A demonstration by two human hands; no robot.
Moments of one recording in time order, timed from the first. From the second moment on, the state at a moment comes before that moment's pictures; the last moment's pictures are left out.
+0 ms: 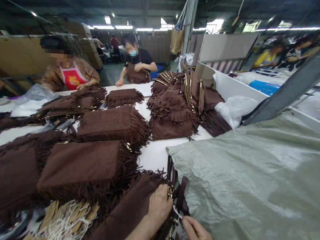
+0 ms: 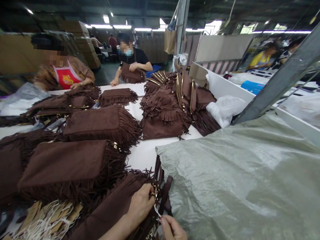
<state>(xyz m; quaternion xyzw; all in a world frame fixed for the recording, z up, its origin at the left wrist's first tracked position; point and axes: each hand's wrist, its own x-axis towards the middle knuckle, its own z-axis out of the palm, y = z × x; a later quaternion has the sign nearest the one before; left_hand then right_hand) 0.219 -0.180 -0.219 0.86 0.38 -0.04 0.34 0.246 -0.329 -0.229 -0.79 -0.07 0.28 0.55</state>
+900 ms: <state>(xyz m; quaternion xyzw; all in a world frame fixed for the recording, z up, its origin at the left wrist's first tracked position) 0.205 -0.161 -0.243 0.70 0.41 0.05 0.58 0.293 -0.270 -0.220 -0.85 -0.29 0.27 0.35</state>
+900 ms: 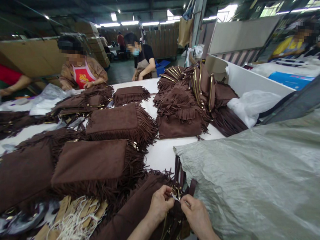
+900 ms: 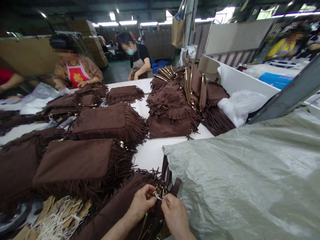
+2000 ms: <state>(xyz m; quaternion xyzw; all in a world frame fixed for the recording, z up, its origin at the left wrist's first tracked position) 0.210 -0.170 -0.233 0.76 0.45 0.04 0.47 0.280 -0.261 -0.236 -0.82 -0.18 0.26 0.47</state>
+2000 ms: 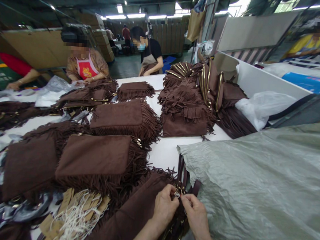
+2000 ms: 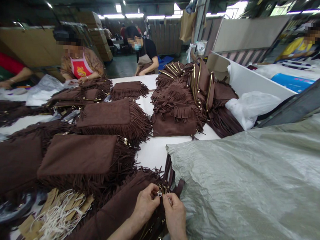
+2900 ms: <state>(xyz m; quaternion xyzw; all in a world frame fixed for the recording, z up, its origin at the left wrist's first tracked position) 0.211 -0.172 -0.230 0.77 0.44 0.03 0.46 0.278 -0.264 -0.253 -0.78 -0.15 0.31 0.52</state>
